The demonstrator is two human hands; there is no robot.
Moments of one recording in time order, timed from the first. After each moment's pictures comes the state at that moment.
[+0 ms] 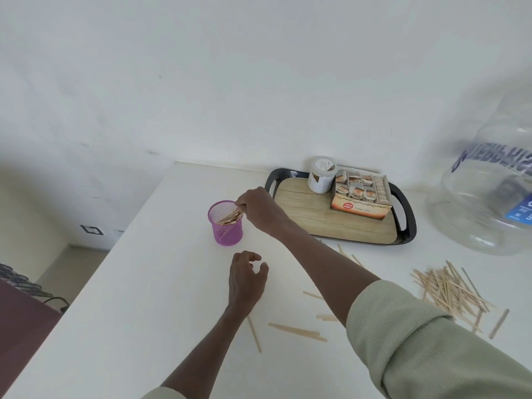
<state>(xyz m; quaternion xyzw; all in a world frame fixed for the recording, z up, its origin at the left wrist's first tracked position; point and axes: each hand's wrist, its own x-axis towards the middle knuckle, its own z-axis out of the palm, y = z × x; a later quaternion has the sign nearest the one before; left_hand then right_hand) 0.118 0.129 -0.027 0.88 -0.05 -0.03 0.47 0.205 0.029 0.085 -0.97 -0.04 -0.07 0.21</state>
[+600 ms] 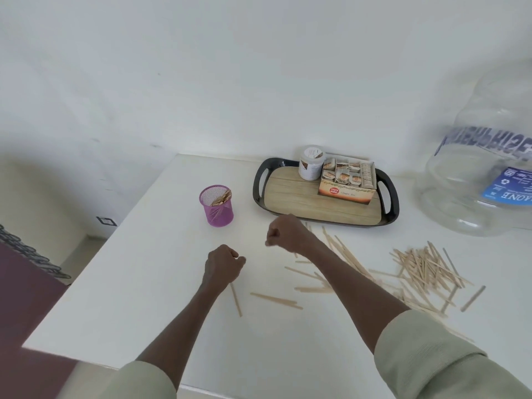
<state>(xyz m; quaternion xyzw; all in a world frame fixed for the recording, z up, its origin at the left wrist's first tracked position) 0.092 0.149 -0.004 0.93 0.03 -0.14 0.35 0.081 -0.047 0.046 -0.96 -0.02 0.05 0.27</state>
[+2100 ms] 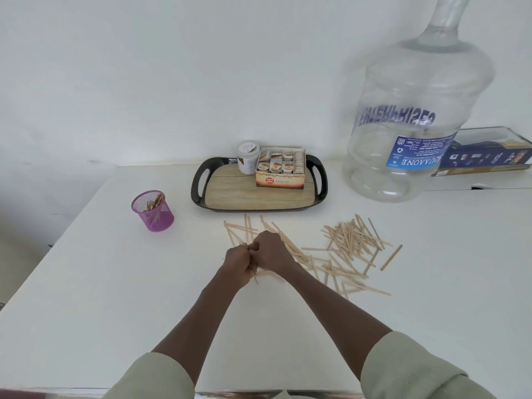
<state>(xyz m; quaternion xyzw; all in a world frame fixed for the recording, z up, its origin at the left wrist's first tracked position) -0.003 -0.022 0.016 0.62 0.20 -0.32 0.69 -0.039 -0.112 0.025 -0.90 0.18 0.03 0.40</state>
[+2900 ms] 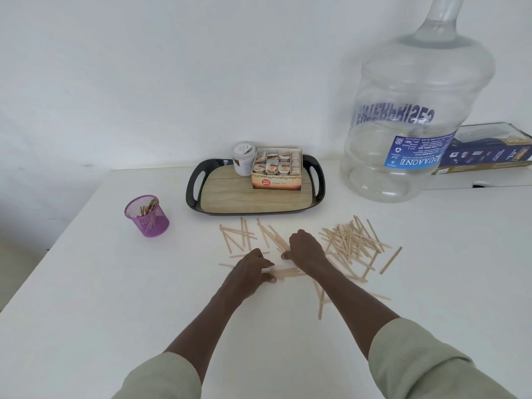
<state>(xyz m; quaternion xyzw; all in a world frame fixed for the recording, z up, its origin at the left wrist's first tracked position) 0.006 -0.023 -0.039 0.87 -0.41 -0.13 0.23 -0.048 -0.197 -0.009 -0.96 0.22 0.05 0.19</state>
